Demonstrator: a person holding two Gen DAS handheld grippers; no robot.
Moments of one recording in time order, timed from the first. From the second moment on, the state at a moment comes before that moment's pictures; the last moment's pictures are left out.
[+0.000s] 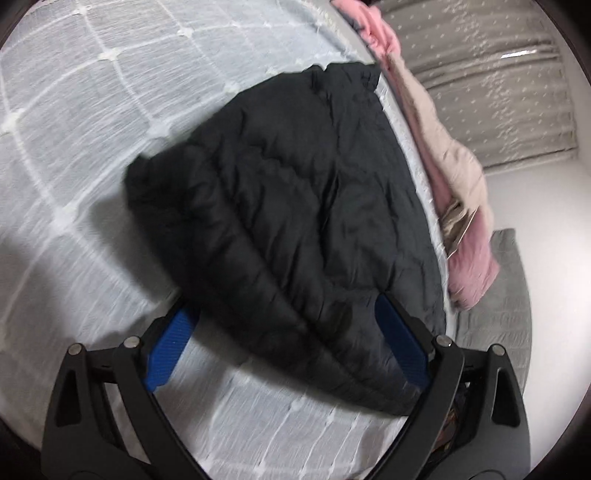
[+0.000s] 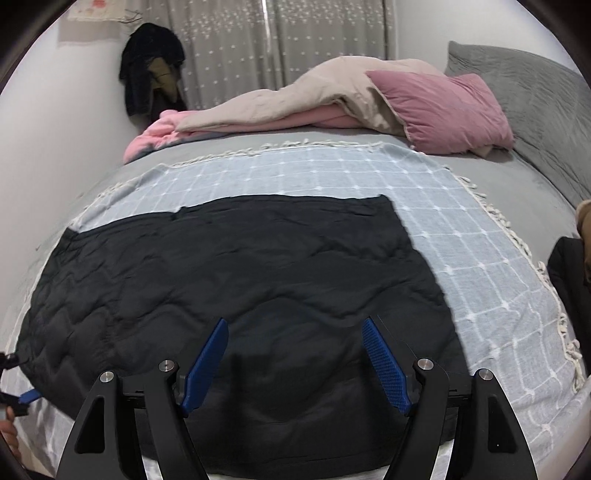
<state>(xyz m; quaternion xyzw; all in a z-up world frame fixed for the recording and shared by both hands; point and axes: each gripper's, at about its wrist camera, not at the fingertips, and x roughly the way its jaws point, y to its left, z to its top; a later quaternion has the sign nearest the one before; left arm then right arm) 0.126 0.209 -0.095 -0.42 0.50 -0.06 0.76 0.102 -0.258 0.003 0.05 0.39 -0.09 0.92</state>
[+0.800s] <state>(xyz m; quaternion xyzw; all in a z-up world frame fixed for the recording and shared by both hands) 0.164 0.209 -0.058 -0.42 0.36 -0.05 0.84 0.117 -0.216 0.002 0.05 0.37 -0.05 0.93</state>
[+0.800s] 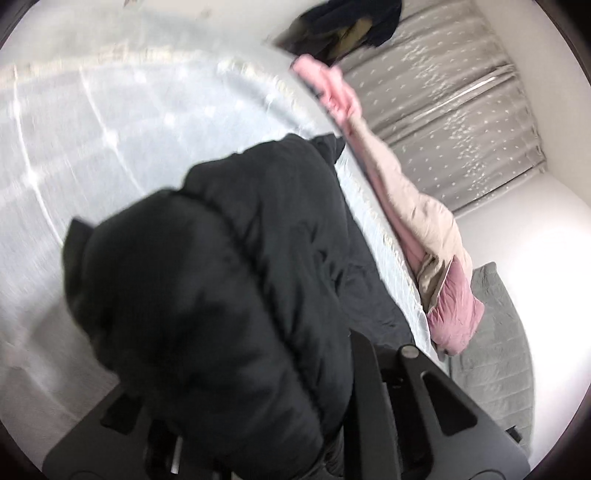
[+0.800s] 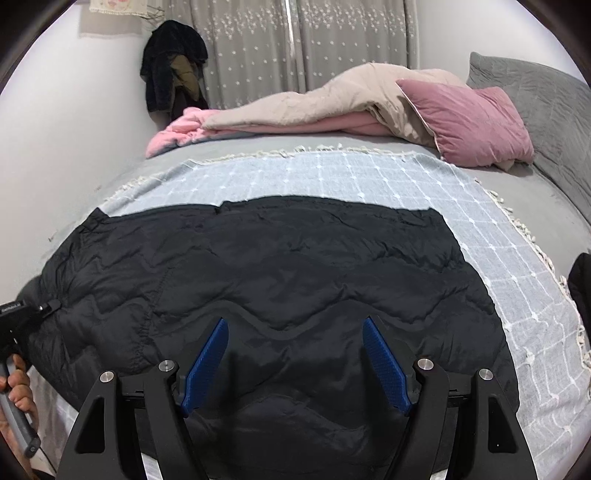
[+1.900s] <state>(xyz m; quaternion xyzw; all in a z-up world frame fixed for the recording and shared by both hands) 0.127 0.057 0.043 -0.10 0.25 -0.25 0.93 0.153 -0.240 -0.003 0.26 0.40 0.14 0.87</state>
